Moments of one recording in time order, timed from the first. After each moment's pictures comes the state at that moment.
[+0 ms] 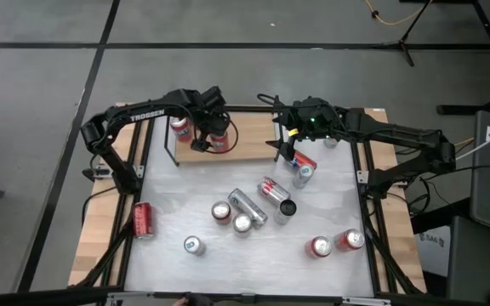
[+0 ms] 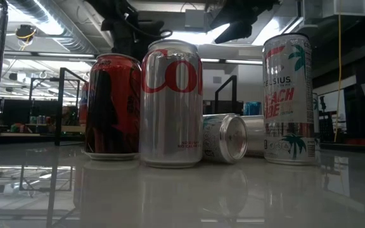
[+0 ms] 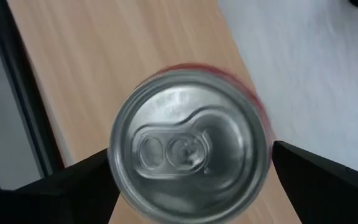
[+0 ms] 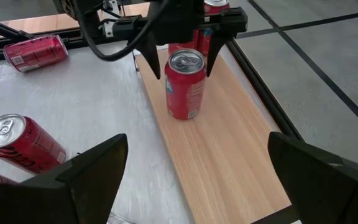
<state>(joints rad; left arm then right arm) 0.55 1.65 1.35 -0.93 0.13 0.87 -0.24 1.34 1.28 -0.50 0.01 0.00</state>
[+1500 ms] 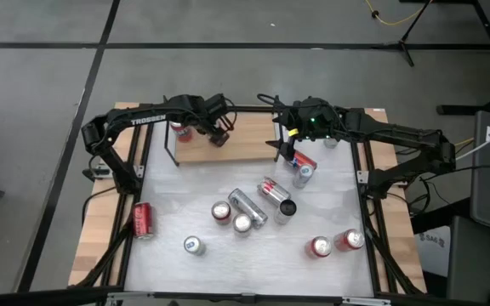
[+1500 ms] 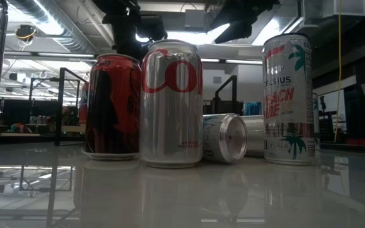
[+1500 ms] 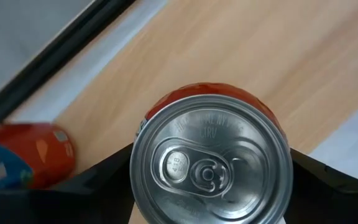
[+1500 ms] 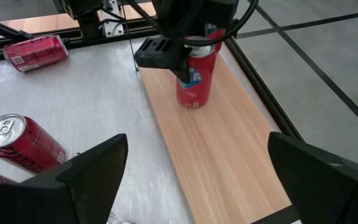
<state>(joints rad) 0.47 1.65 1.35 -0.93 -0.20 -0.40 -0.24 1.34 1.28 -0.50 0.01 -0.01</state>
